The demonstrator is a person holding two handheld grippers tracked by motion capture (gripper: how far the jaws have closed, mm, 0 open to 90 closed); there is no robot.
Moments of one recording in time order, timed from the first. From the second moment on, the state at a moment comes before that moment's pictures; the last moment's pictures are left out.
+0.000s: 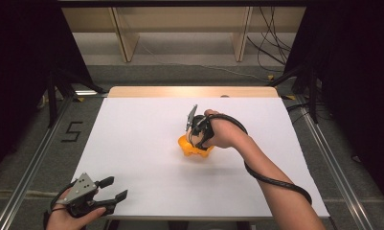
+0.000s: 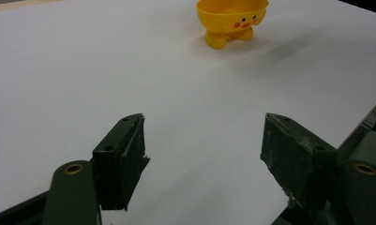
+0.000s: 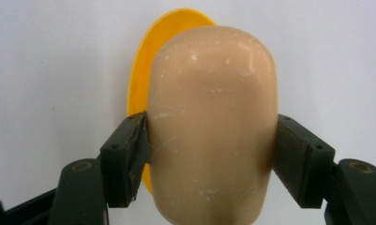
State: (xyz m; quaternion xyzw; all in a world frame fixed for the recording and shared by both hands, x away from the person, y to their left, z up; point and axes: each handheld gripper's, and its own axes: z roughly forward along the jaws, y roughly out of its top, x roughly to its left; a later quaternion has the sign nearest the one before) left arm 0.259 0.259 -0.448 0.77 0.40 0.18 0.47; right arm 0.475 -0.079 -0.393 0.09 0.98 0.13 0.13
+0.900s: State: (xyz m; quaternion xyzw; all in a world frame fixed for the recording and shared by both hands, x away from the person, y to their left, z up) left arm 0.259 0.259 -0.448 0.77 0.40 0.18 0.47; right arm 0.482 -0.073 -0.402 0.08 0.98 0.12 0.12
